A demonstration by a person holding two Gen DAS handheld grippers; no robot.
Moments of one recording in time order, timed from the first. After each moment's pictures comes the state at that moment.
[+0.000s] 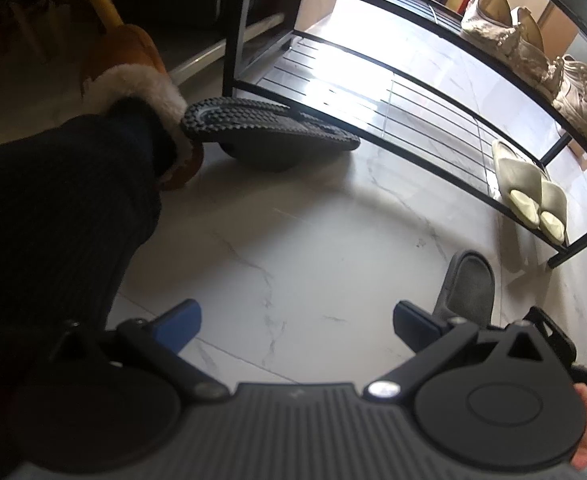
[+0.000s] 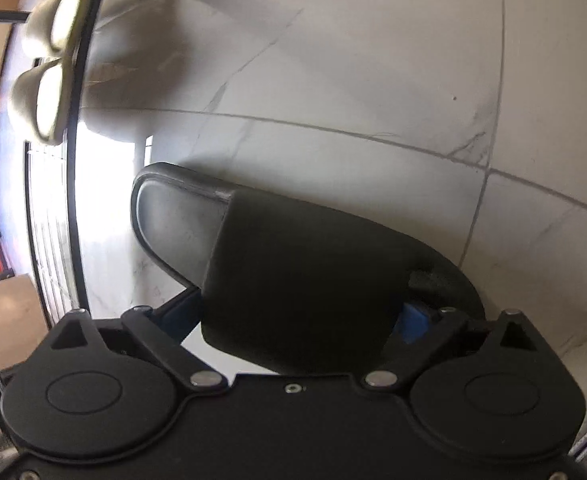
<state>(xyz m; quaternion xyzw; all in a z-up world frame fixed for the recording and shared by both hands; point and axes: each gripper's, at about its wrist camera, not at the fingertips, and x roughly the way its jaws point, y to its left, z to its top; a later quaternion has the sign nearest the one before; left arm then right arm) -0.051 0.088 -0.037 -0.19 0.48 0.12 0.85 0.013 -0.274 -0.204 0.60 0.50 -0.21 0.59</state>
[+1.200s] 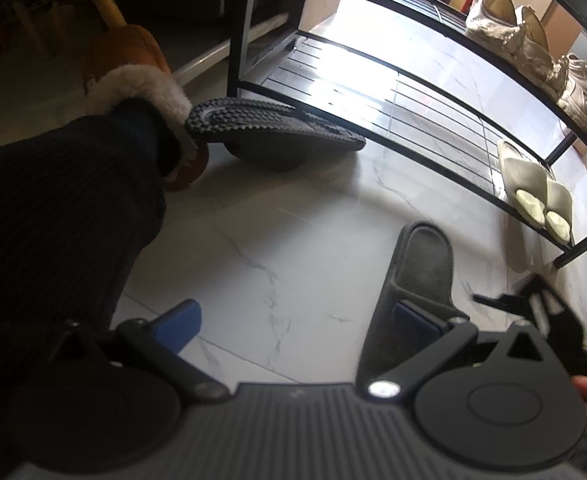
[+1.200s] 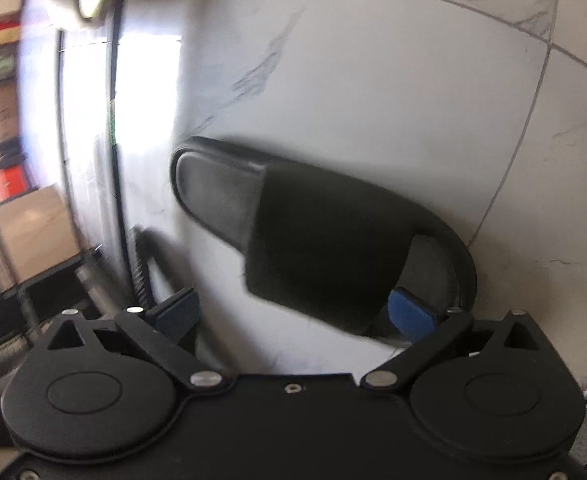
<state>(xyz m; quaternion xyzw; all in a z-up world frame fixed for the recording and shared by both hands) -0.049 0.089 -0.039 -0.18 0.47 0.14 0.85 0.025 -0.251 -0.188 0.61 0.55 -0.07 0.57</state>
